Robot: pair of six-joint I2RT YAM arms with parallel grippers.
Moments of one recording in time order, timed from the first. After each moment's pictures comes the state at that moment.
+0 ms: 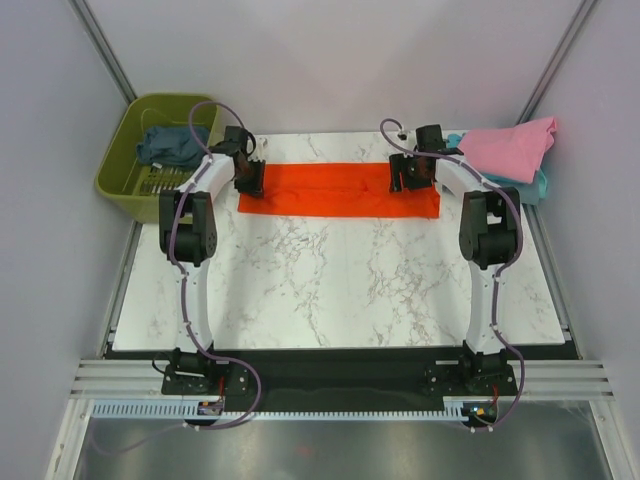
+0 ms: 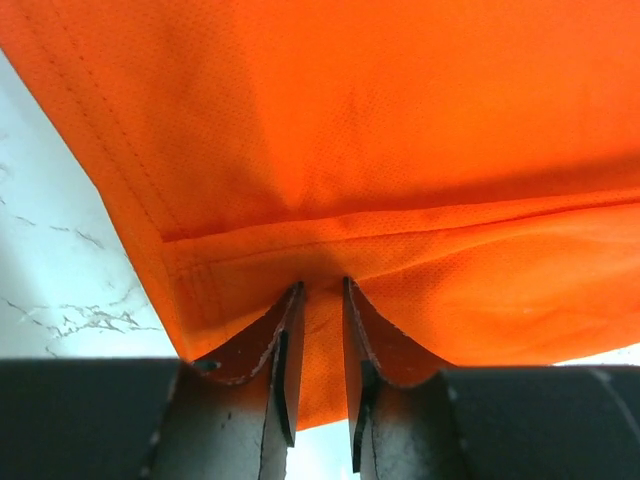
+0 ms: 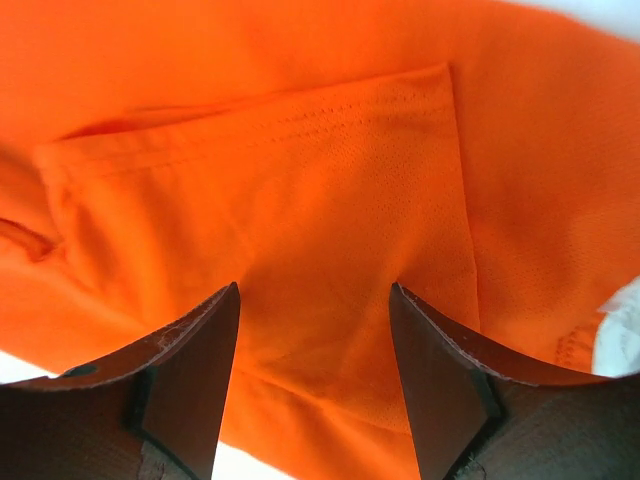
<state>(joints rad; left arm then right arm) -0.11 2.35 1.94 -0.68 0.19 0.07 0.13 2.26 1.82 -0.50 -0.20 -0.02</state>
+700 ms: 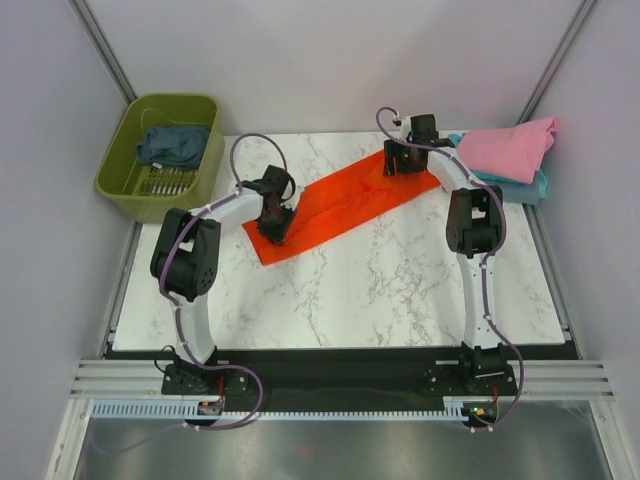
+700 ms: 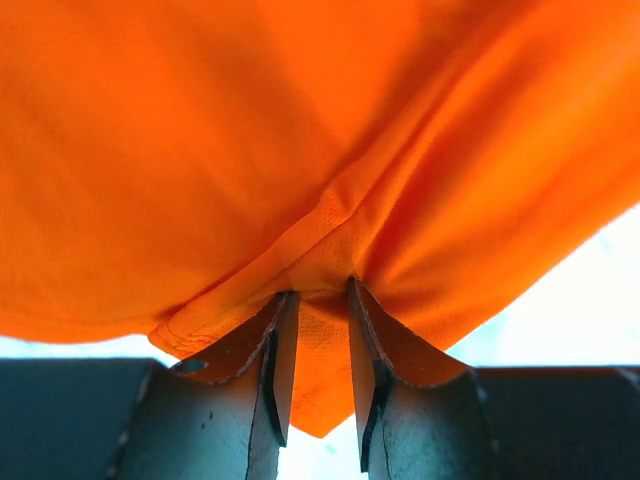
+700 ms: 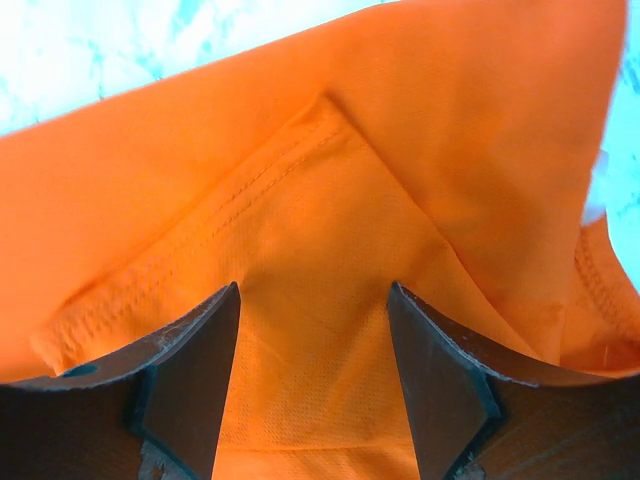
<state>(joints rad) -0.36 1.99 1.40 -0.65 0.03 0.10 0.13 2.52 2.18 -0.52 -0.22 -0.02</state>
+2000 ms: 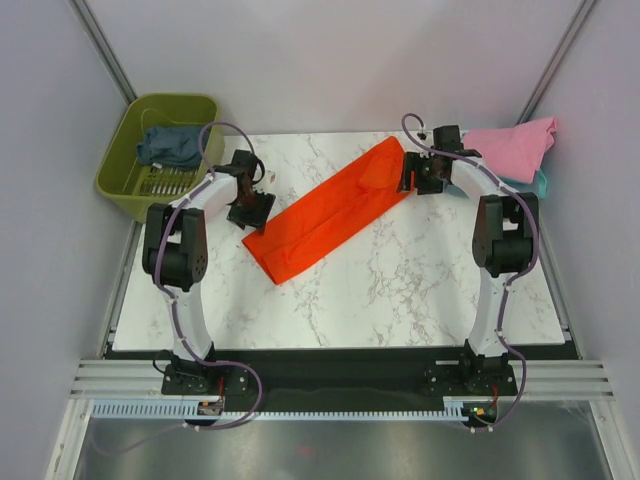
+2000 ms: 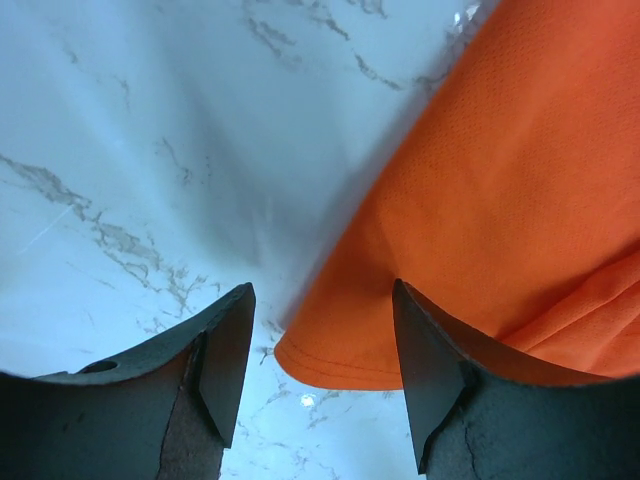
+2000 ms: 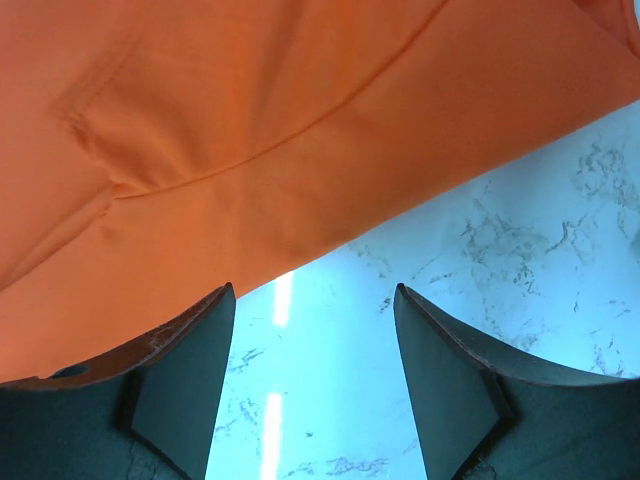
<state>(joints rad) -0.20 2.01 1.50 -0.76 0.03 0.15 0.07 2.13 1.69 -0.52 -0.28 0.13</state>
